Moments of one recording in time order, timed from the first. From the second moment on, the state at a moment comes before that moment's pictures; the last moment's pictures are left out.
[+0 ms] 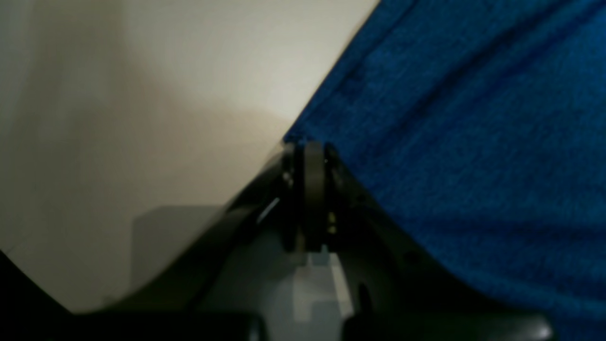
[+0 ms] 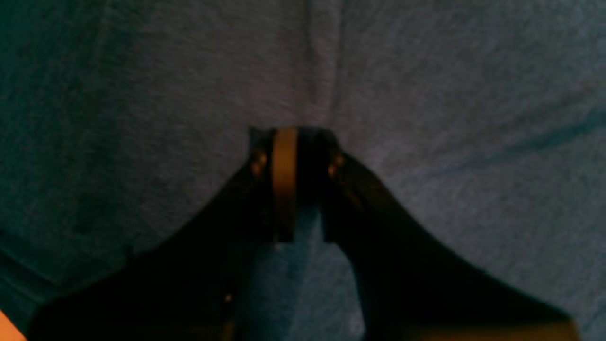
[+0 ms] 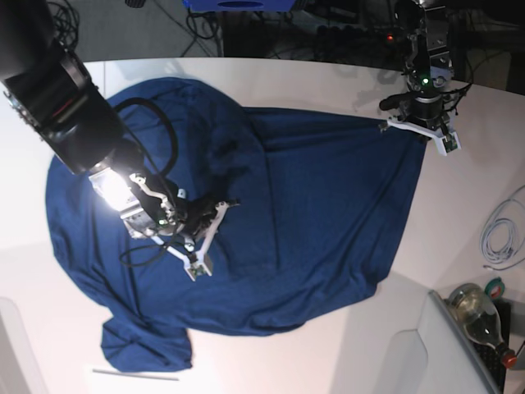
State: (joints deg) left arm 16.8 -8.1 -16.2 73.6 -13.0 7.3 13.2; right arm 27.0 8.2 -44.6 44.3 35.1 2.4 -27.7
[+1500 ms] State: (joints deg) left arm 18.0 -8.1 -30.9 73.8 -13.0 6.9 14.9; right arm 22.1 6.0 -36.2 109.8 35.6 -8.2 -58.5
